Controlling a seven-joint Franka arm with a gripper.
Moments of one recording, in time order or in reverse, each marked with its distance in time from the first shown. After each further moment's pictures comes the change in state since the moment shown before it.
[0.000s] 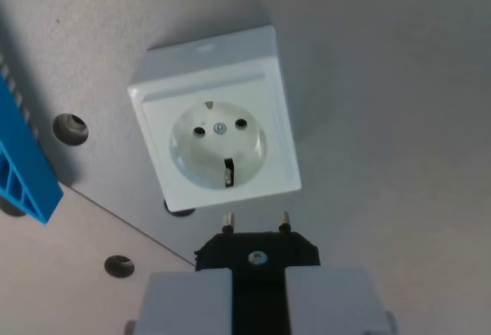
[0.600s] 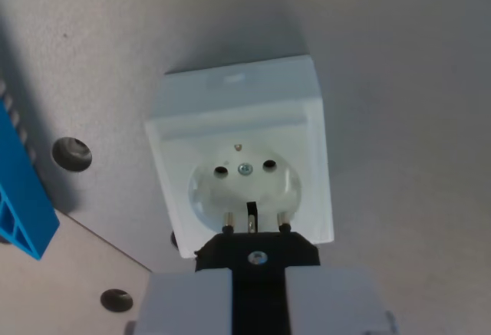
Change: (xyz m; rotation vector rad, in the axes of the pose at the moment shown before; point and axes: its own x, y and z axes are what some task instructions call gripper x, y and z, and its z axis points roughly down) arm 0.004 -0.009 0.025 0.007 -0.001 -0.048
